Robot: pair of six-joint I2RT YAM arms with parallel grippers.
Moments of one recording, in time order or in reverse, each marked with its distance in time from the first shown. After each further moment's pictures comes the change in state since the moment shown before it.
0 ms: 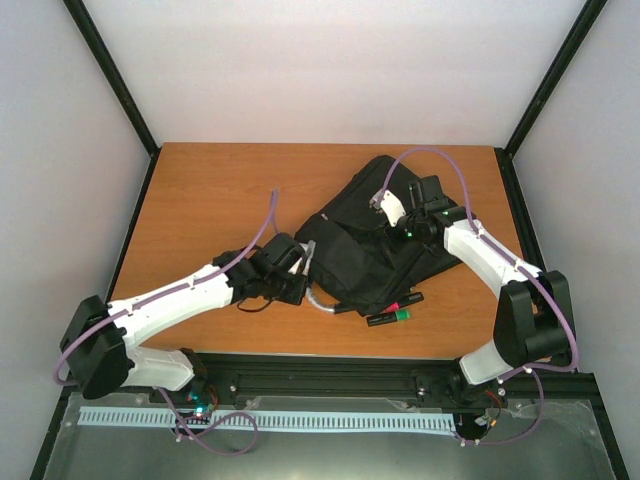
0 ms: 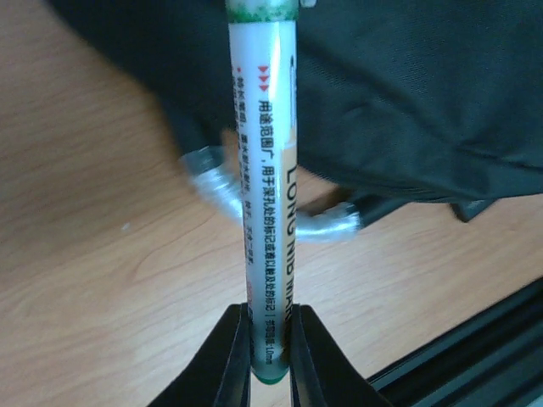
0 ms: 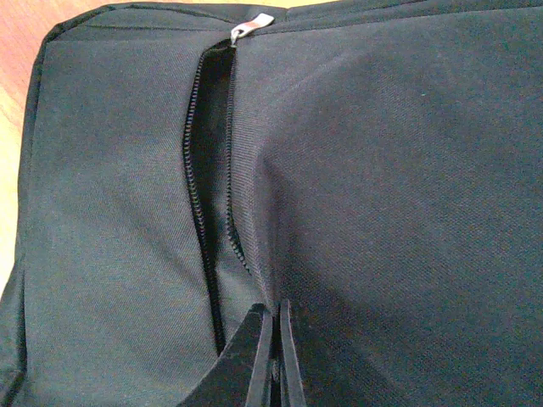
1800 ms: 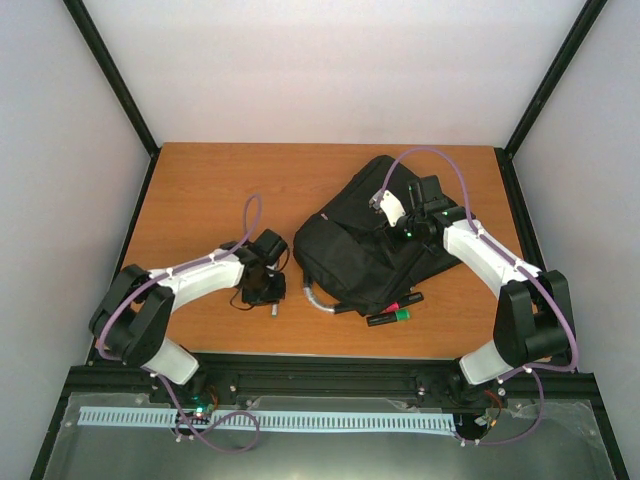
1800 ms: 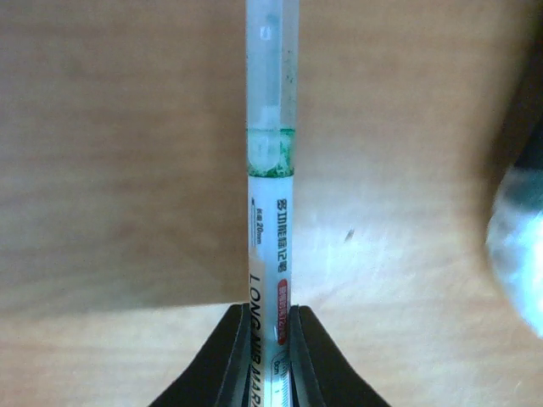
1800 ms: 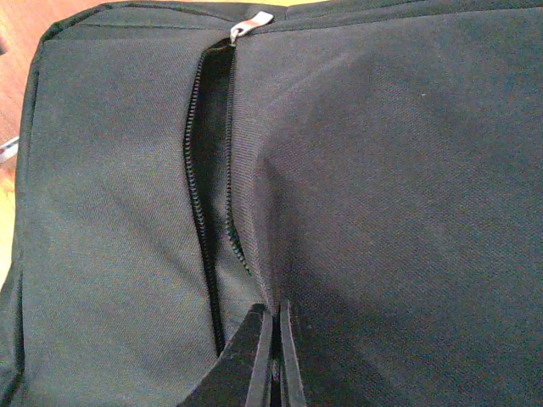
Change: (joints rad) left arm 0.261 0.245 -0.080 0.051 0.094 -0.109; right arm 0.003 0.001 0.000 0.003 0.005 0.000
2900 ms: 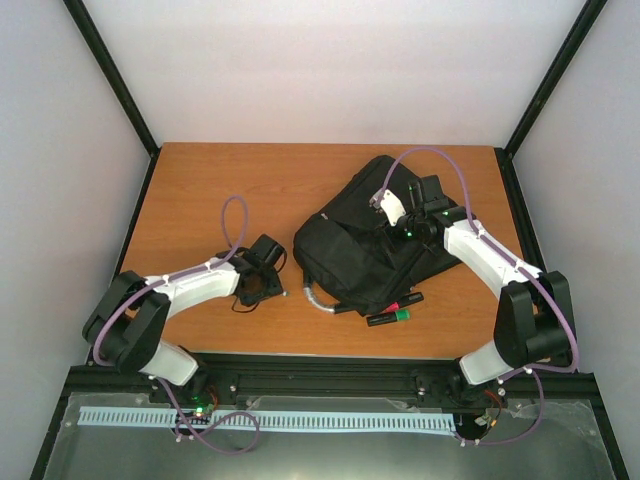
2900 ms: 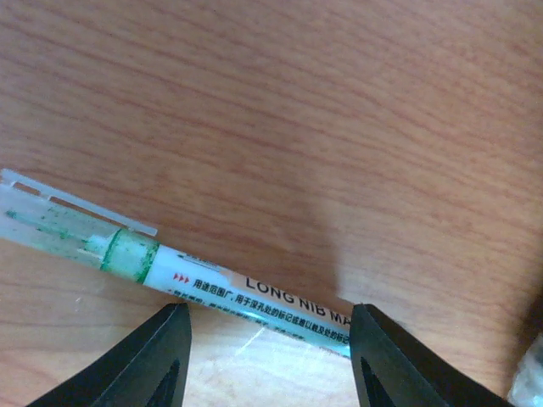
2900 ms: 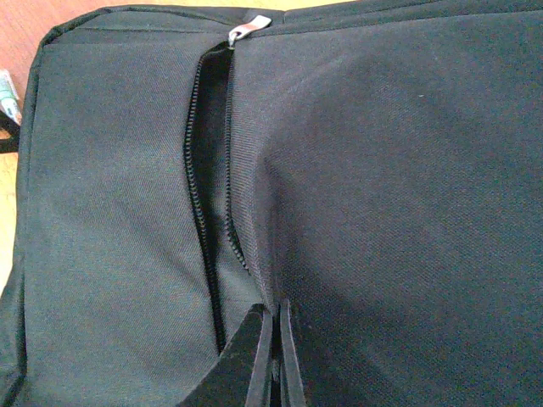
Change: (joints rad) left arm 0.000 -0.076 -0.106 0.122 -0.206 -0.277; right arm 0.000 -0.006 0.000 0.003 0.003 0.007
